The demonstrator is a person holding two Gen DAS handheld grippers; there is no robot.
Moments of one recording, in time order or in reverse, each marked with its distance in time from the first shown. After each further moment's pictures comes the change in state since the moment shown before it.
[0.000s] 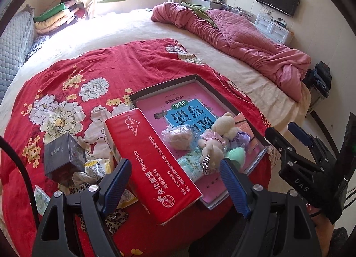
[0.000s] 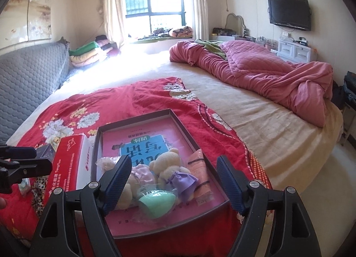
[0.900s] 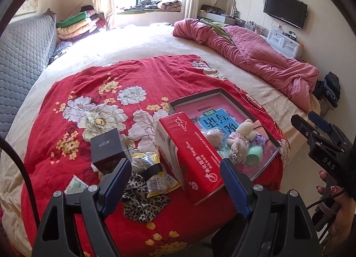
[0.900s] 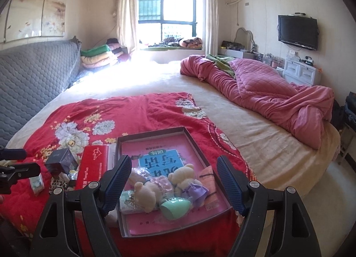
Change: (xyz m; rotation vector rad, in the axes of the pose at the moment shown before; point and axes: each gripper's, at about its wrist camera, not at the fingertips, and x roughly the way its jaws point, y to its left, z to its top) left arm -0.072 0.055 -0.029 -0.042 -0.096 0.104; right arm -0.055 0.042 0.030 -0.093 -0.063 0.030
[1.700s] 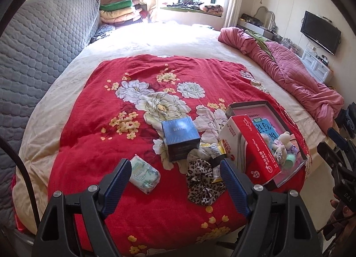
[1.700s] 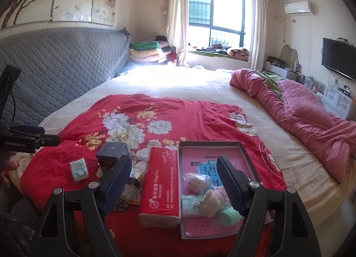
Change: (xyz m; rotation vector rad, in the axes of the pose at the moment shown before) left arm -0.044 0.122 -0.030 -0.194 0.006 0.135; right arm -0.027 0.109 0.009 -0.208 -0.009 0.253
